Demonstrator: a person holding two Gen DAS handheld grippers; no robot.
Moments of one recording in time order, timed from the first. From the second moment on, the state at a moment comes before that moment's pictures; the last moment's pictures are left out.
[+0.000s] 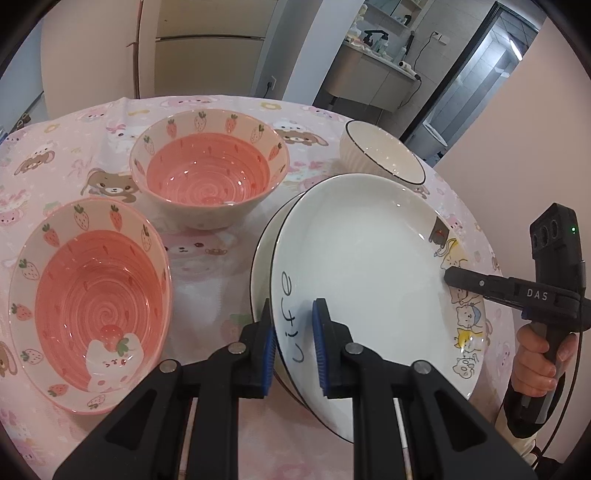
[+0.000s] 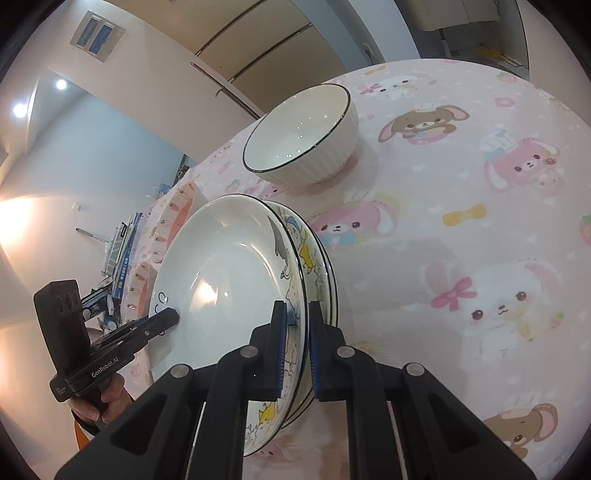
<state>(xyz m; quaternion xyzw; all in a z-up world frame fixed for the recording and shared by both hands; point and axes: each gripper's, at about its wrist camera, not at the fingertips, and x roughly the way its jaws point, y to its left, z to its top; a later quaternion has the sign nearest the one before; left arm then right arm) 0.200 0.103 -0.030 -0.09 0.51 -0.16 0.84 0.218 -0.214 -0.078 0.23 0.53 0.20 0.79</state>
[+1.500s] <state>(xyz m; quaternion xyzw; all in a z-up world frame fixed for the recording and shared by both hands) 0.193 0.110 -0.036 -0.11 0.54 -0.21 0.81 0.218 -0.224 -0.073 0.23 0.51 0.22 0.80</state>
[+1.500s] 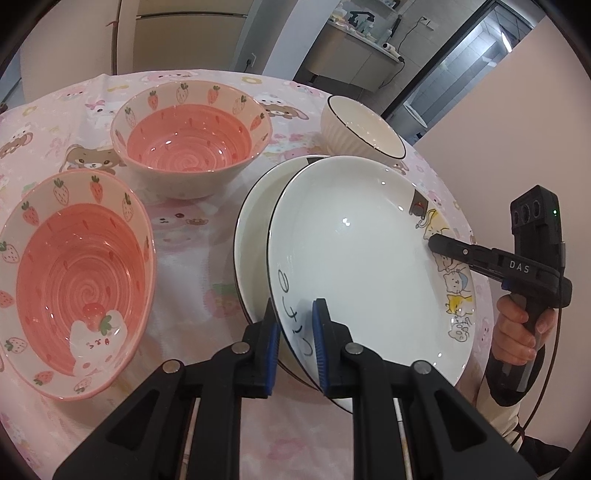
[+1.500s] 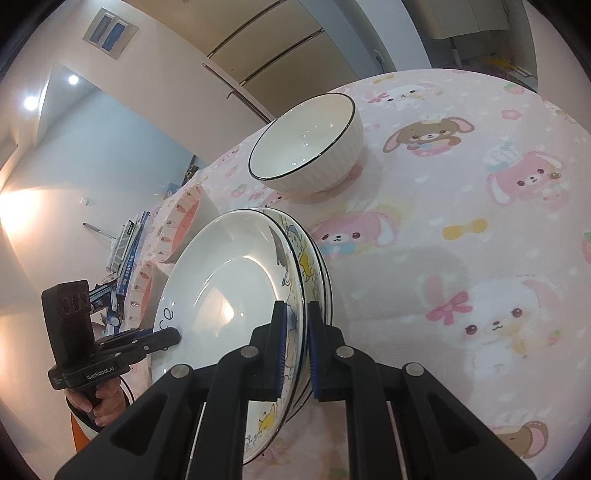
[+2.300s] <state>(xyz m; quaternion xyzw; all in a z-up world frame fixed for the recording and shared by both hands) 0.191 0.099 -0.036 -0.07 0.53 -0.19 0.83 0.213 -0.247 -0.050 0.23 0.47 0.19 0.83</state>
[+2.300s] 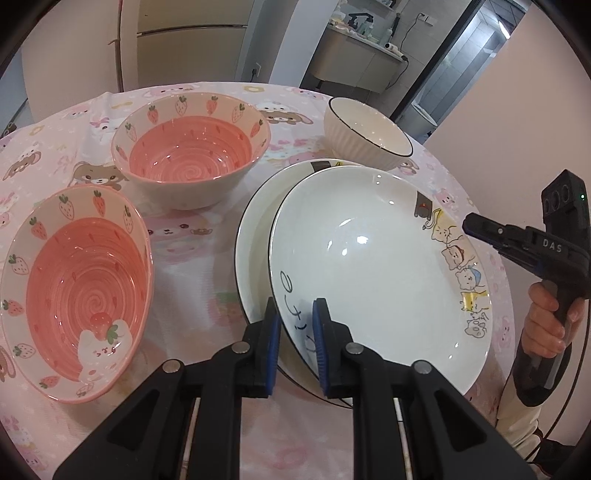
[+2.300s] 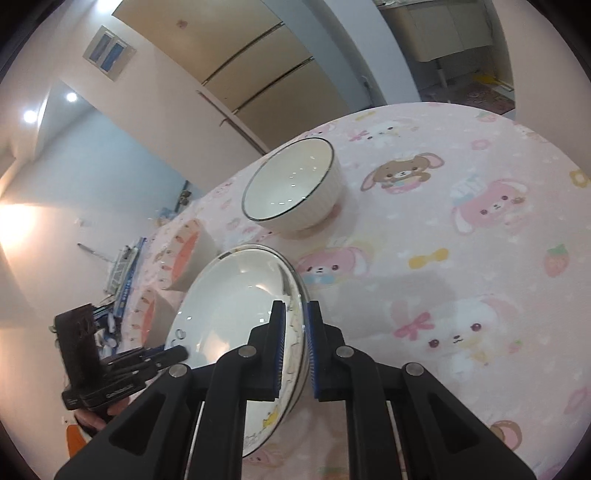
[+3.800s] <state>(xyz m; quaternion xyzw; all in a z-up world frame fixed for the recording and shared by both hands) 0.185 0.127 -0.021 -0.08 0.54 -0.15 0.82 0.219 -0.222 -0.068 0.17 0.50 0.18 0.83</state>
